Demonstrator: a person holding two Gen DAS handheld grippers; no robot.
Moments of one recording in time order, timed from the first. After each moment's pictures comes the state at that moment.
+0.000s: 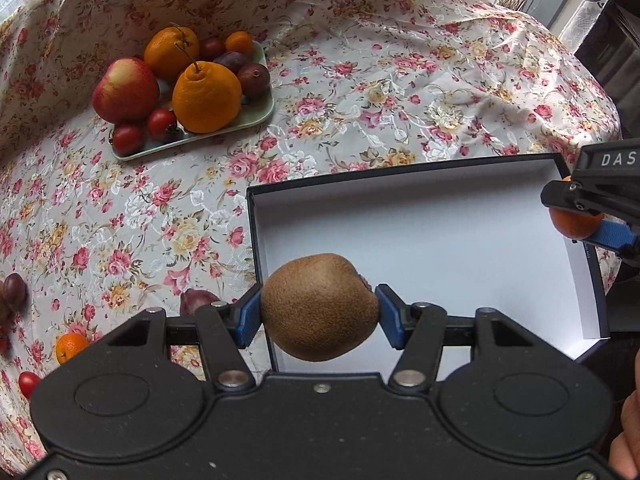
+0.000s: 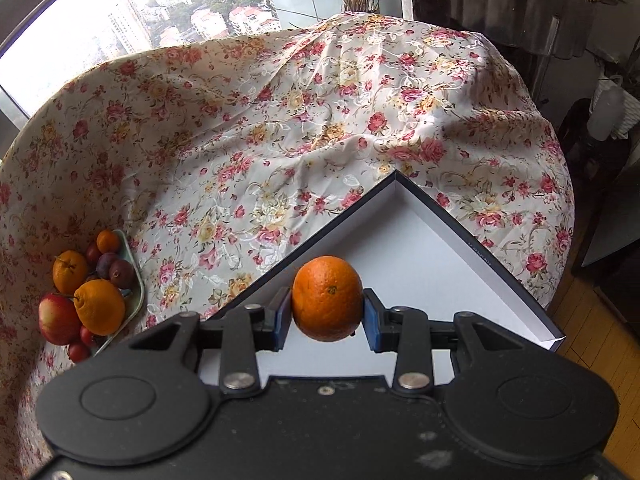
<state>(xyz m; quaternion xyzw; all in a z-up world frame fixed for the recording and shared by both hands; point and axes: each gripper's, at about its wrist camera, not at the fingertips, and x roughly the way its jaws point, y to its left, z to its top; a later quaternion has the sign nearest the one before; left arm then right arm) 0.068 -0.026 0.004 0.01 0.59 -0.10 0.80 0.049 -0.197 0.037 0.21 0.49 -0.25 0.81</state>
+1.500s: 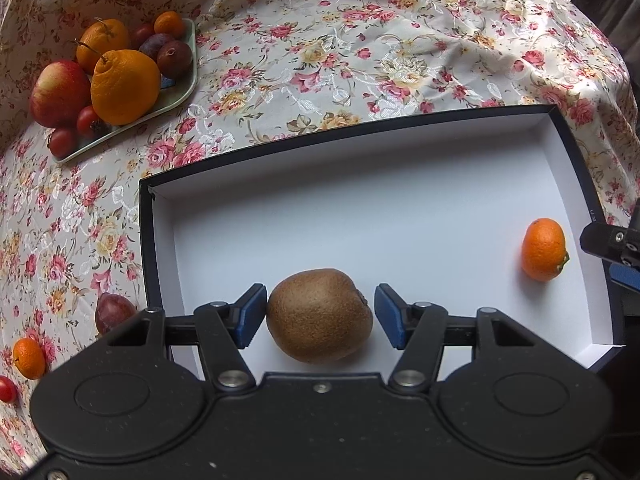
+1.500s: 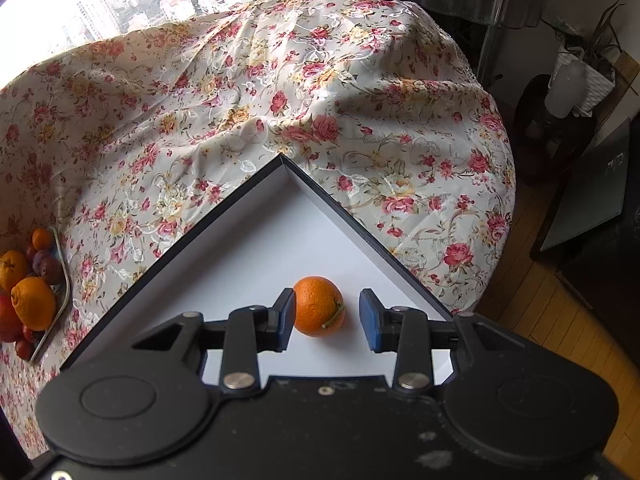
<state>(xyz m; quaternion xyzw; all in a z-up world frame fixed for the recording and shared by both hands) 0.071 -0.096 -0.031 0.05 0.61 -0.09 0.79 0.014 -0.254 0.011 0.22 0.52 -0.28 0.78</state>
